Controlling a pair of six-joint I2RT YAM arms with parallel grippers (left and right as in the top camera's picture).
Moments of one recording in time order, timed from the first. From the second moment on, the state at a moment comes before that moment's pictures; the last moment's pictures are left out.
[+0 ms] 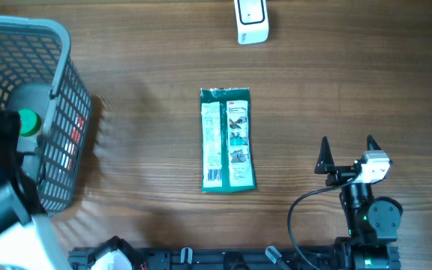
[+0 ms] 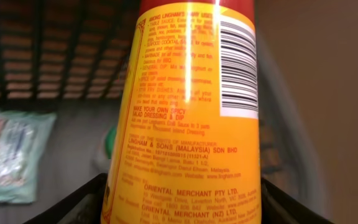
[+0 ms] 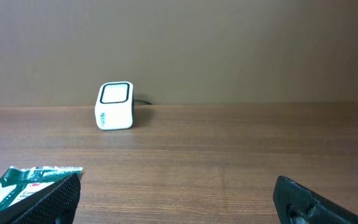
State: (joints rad) left arm 0.61 0.93 1.11 -0.65 -0.08 -0.78; right arm -0.01 0.02 0.01 0.00 -0.05 0.02
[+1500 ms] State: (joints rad) left arm -0.79 1.81 1.12 -0.34 0.11 -0.90; right arm -0.01 0.02 0.01 0.00 -0.05 0.02
